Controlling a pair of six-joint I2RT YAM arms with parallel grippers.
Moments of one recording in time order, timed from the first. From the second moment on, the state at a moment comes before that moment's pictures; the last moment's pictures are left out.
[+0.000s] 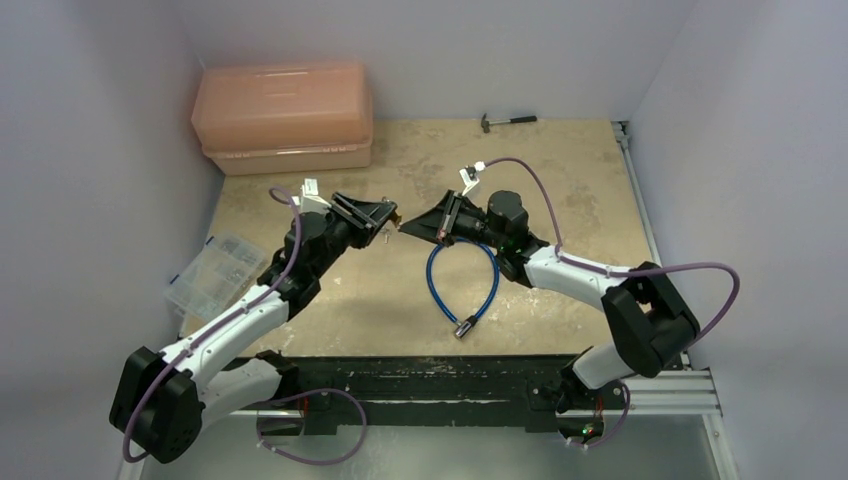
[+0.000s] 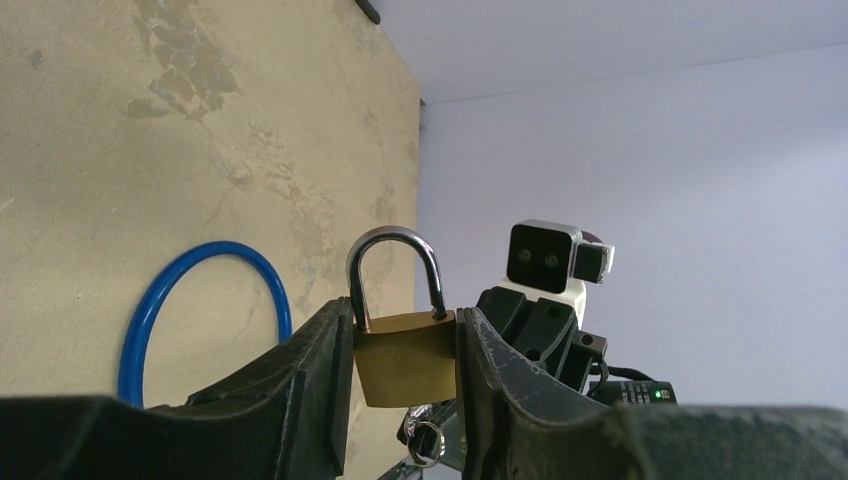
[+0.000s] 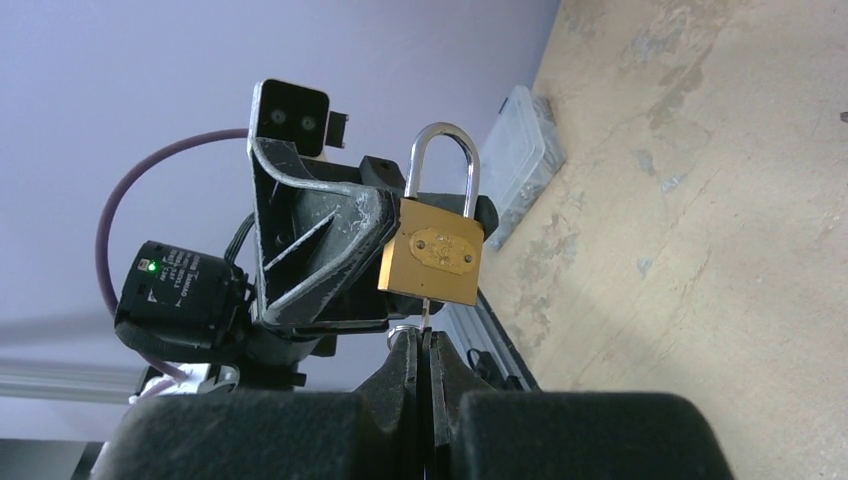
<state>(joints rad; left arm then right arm) -0.53 1.04 0.59 0.30 -0.02 -1.32 0.63 1.50 0.79 0.66 -0.52 1.22</state>
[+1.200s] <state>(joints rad) -0.58 1.10 0.65 0.19 0.00 -1.32 0.79 1.22 0.92 0.01 -0.06 0.55</state>
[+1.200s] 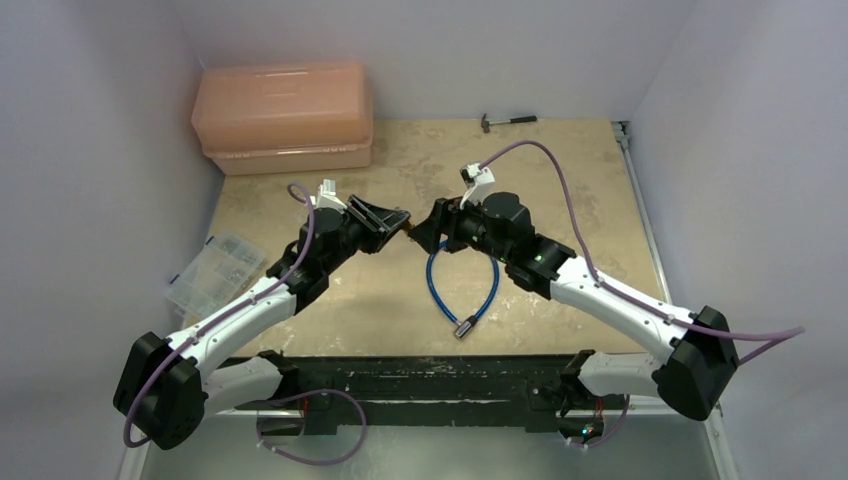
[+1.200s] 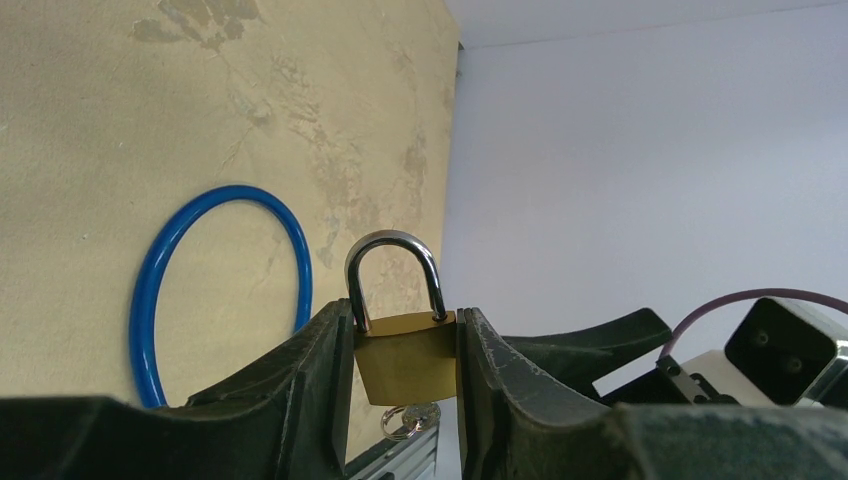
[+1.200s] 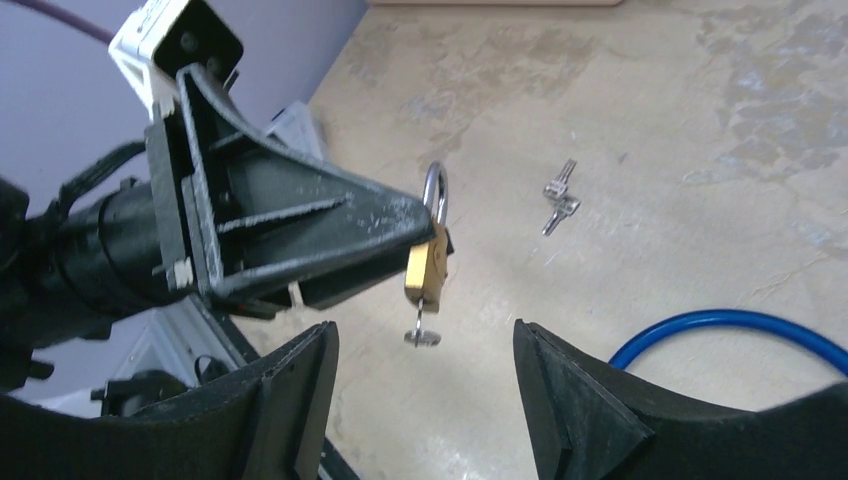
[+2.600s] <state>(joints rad) -0.58 1.10 0.68 0.19 0.02 -1.35 0.83 1.39 1.05 0.00 0.05 0.52</state>
